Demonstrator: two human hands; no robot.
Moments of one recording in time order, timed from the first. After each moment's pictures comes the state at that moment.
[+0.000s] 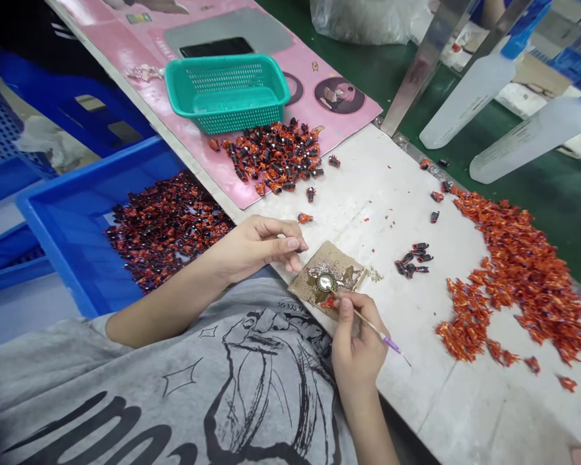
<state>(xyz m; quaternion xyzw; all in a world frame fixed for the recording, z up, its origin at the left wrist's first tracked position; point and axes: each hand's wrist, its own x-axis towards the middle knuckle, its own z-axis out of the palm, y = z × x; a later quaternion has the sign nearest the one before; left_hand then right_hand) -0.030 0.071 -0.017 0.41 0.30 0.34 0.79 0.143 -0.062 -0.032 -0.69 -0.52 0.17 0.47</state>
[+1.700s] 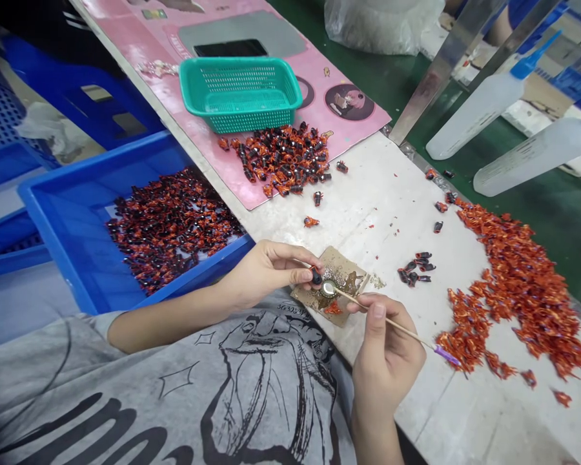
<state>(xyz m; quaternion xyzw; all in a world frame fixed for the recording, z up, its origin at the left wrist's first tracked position) -0.016 0.041 -0.019 0.30 0.34 0.38 0.81 0.142 -0.052 -0.006 -0.64 -0.42 0.24 0.60</state>
